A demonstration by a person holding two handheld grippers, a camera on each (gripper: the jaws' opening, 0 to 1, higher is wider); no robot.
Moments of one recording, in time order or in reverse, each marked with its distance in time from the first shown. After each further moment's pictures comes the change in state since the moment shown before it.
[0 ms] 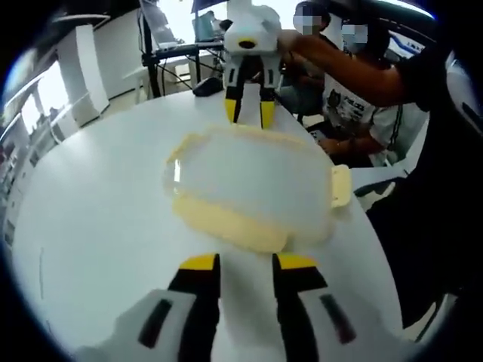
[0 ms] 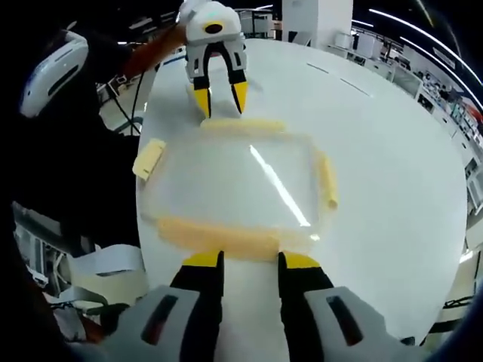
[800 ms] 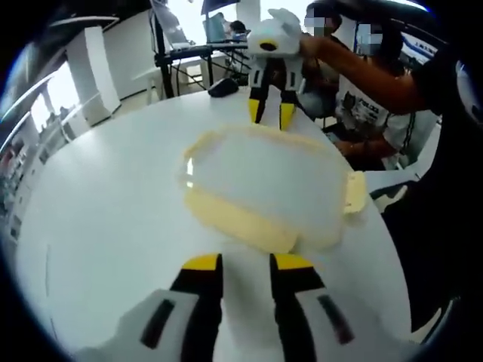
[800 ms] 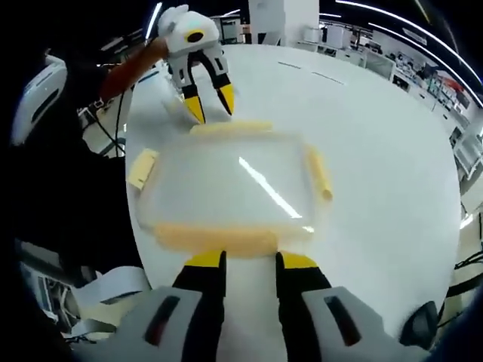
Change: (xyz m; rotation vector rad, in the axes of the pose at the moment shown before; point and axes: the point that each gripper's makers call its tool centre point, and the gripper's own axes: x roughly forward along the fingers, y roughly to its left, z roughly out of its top) left arm 0.002 0.017 0.000 -0.026 -0.007 0.054; right arm -0.001 -0.002 -0.002 0.201 -0.058 -0.109
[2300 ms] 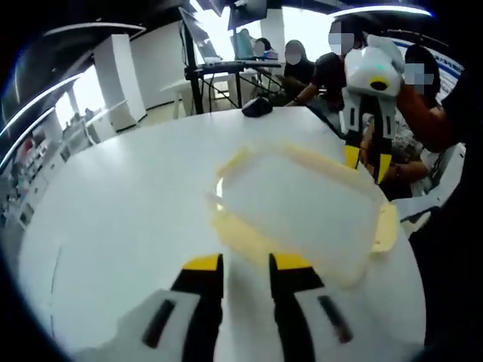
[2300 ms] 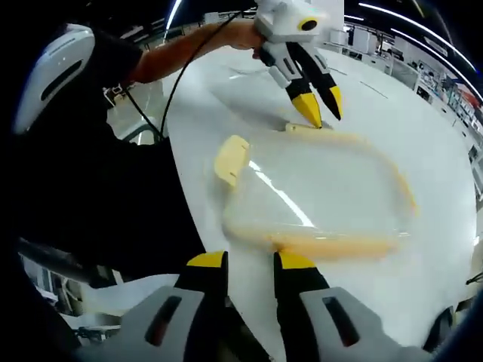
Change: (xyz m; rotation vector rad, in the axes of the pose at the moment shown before) left arm 0.015 0.036 0.035 -0.058 -0.124 0.127; right arm 0.010 0.111 0.001 -0.160 0.047 0.146
